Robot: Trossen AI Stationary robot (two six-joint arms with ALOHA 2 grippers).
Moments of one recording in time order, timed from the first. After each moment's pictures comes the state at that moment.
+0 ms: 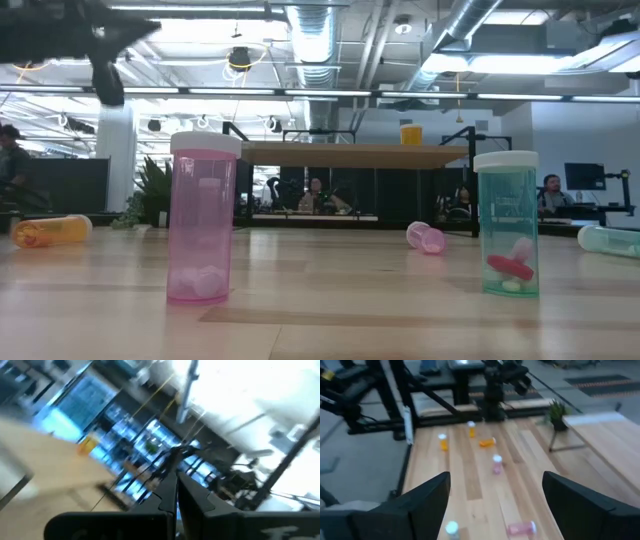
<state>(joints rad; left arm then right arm) -0.26 0.05 0.05 0.41 -0.53 -0.54 0.98 1.19 1.24 -0.72 1.02 0.66</state>
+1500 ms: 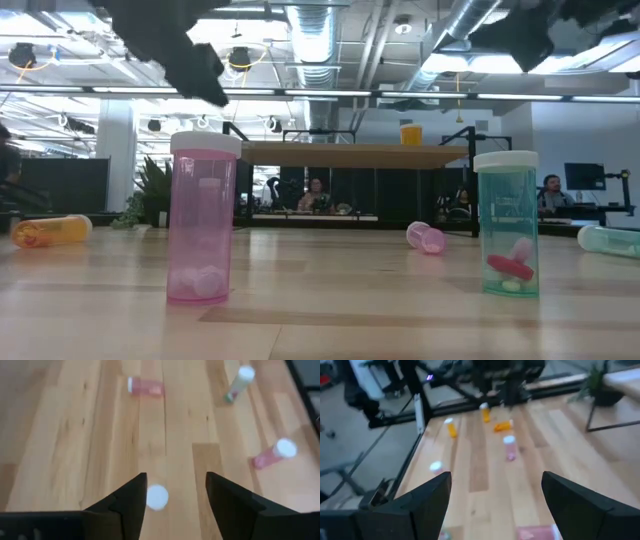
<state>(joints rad) -0.26 1.26 0.82 -0.36 -0.10 -0.22 0.51 0.94 0.52 0.13 0.45 0.36</state>
